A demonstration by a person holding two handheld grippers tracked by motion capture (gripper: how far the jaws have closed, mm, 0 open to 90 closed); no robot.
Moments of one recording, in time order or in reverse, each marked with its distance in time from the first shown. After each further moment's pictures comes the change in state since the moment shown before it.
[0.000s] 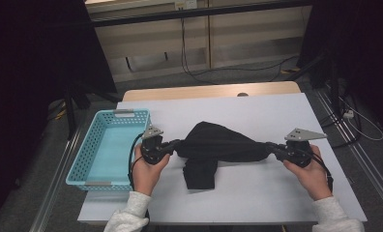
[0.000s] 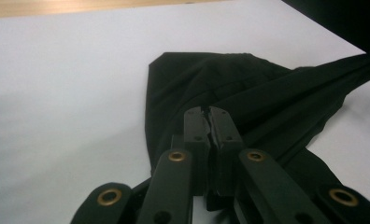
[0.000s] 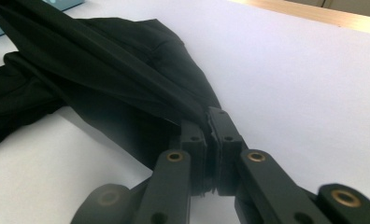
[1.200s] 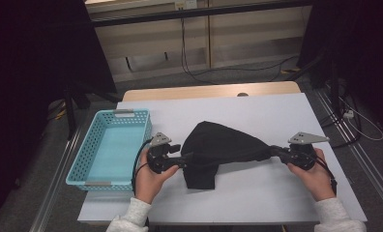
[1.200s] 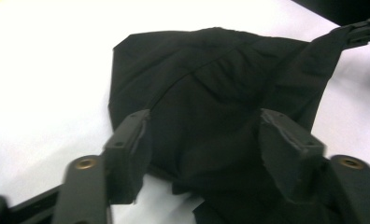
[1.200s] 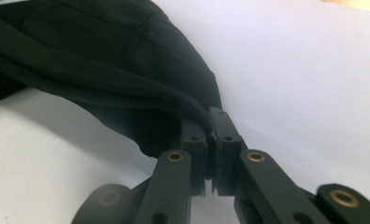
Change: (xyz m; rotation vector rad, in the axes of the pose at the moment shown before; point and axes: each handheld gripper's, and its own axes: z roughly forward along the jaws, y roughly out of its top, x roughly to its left) left arm -0.020 -0.011 0.003 0.030 -0.071 0.086; right arm -0.009 -0.016 -0.001 0.052 -0.040 -0.008
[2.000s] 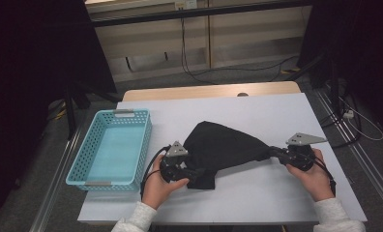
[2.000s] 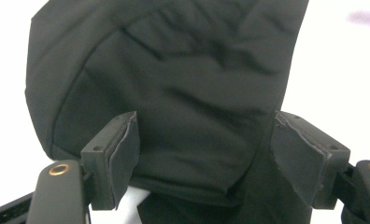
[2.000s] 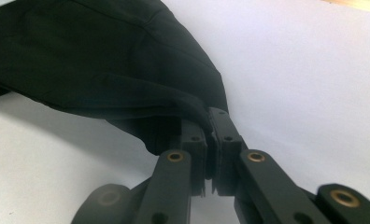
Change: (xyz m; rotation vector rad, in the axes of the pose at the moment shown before) left arm -0.022 -0.020 0.026 0.139 -0.098 0.133; right arm 0.004 0.000 0.001 0.005 0.004 -0.017
